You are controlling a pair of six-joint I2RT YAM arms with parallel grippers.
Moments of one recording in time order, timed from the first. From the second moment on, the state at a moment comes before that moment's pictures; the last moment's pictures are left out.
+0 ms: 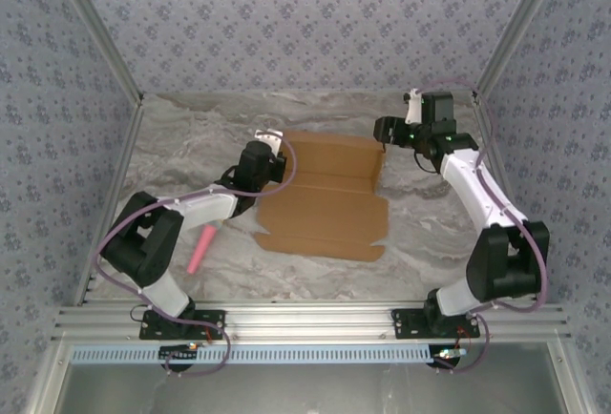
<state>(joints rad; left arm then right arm) -0.60 1.66 0.88 0.32 -0.26 -0.09 0.12 1.50 1.23 -0.42 -0.28 0.24</state>
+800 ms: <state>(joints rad) -0.60 1.66 0.86 0.36 -0.27 -0.09 0.08 1.53 1.06 -0.26 -0.46 0.30</state>
